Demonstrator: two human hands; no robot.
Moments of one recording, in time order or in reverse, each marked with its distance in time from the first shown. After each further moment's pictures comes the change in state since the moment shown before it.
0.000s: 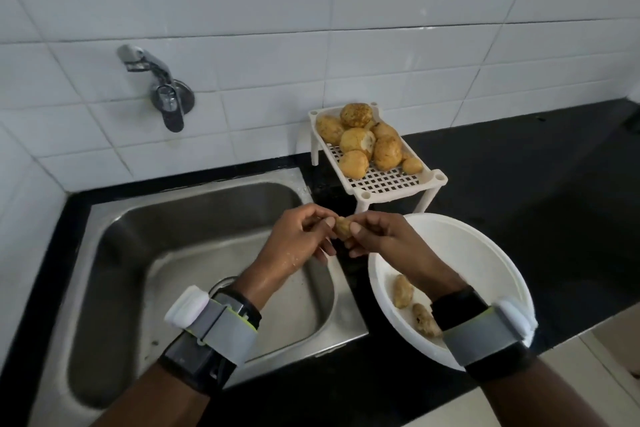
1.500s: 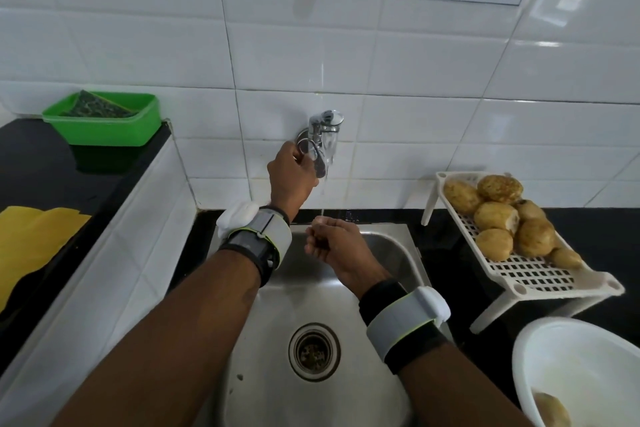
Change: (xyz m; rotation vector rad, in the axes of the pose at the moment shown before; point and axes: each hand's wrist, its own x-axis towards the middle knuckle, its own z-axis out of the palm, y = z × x) left_hand 0.102 0.014 -0.235 0.183 0.817 0.114; right_hand 0.158 -0.069 0.234 0.473 -0.070 0.271
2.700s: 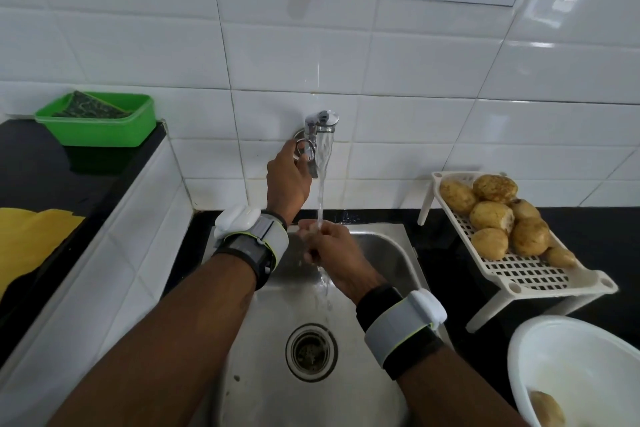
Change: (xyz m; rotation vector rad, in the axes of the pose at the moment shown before) left_hand 0.000 -0.010 0.004 0.163 0.021 0.230; right_hand -0.006 0.005 0.001 -0.198 -0.043 -0.059
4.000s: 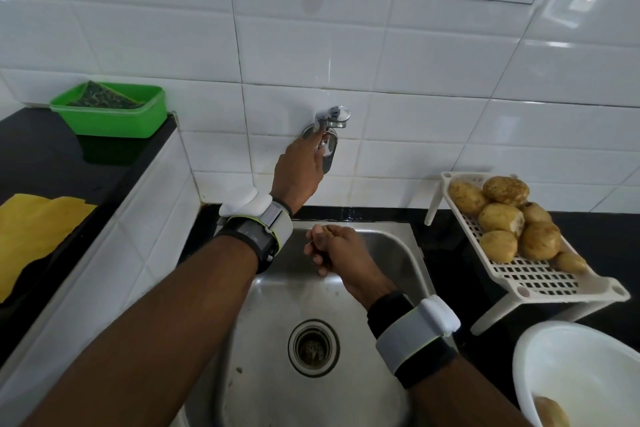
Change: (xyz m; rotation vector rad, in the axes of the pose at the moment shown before) left_hand 0.010 0.005 -0.007 0.298 -0.165 0.218; right_hand -0.014 0.000 -0.004 -0.147 -0.046 -0.026
